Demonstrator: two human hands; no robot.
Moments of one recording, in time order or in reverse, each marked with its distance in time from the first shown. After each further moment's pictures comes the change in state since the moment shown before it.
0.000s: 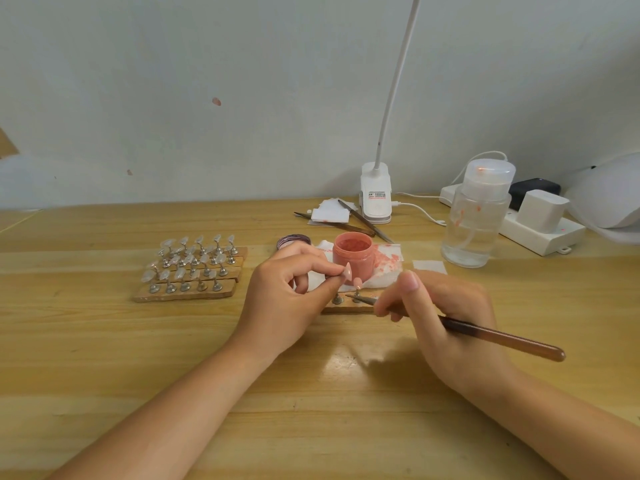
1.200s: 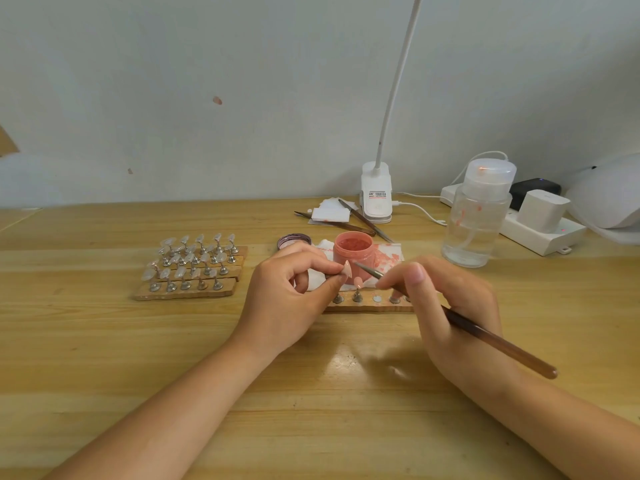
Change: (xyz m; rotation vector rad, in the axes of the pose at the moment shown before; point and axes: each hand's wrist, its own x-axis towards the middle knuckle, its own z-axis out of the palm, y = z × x) left_hand 0.001 0.003 -0.001 0.011 -0.006 -0.001; right_hand 0.001 0.001 0.000 -0.033 0.074 -0.006
